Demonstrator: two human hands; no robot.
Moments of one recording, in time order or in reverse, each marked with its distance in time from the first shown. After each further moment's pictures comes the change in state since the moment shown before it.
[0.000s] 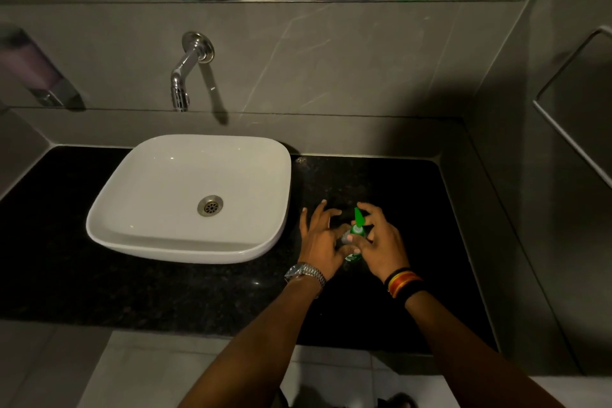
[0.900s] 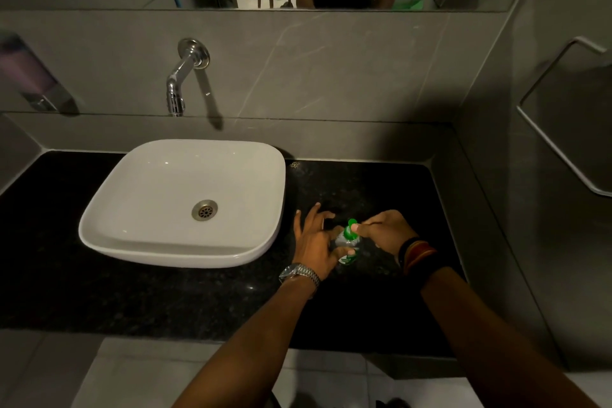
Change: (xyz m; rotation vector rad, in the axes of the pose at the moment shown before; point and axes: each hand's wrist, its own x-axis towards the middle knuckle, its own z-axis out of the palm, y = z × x) left_hand 0.005 -0.003 -0.001 0.009 -0.044 -0.022; right_hand 0.008 -0.050 -0.056 0.100 -0.167 0.356
